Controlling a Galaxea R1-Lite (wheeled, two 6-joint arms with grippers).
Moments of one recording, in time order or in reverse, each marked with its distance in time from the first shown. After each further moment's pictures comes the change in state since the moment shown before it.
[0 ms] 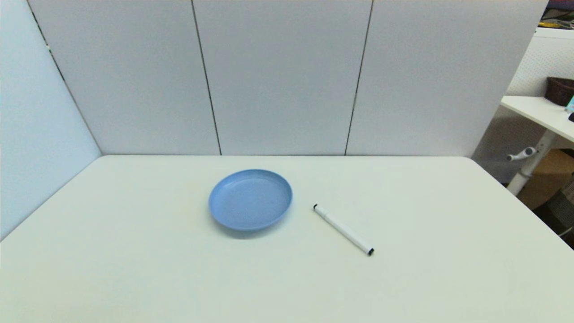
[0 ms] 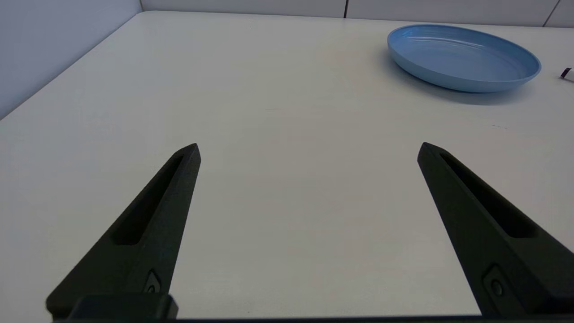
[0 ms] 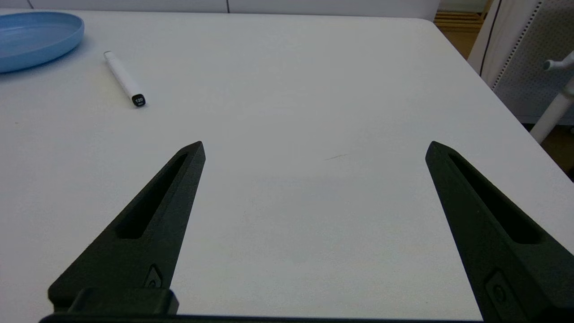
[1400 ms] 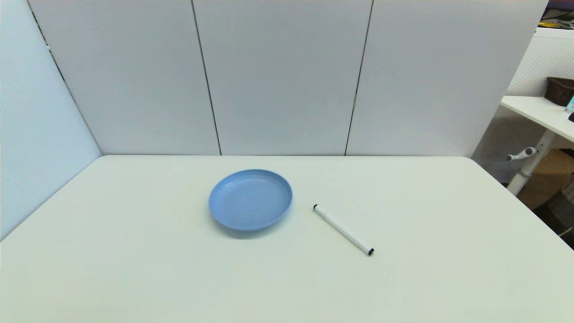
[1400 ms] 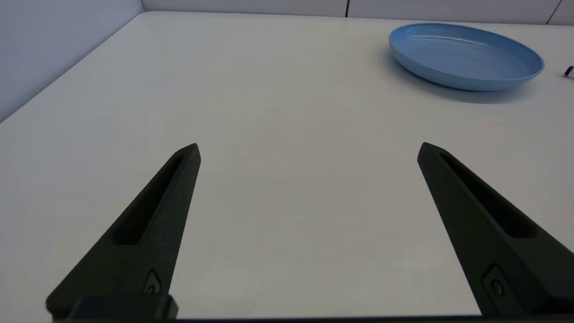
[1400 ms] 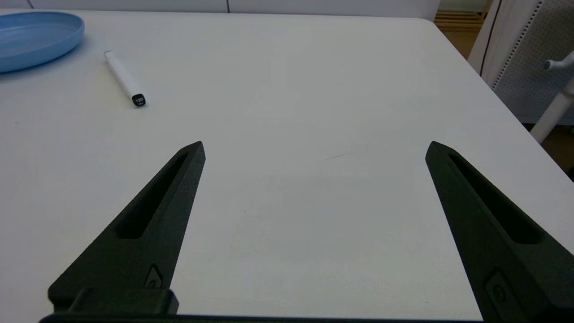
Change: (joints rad) left arm 0.001 0.001 0.000 0.004 0.003 0.013; right arm 0.000 0.000 0.000 0.000 0.000 0.000
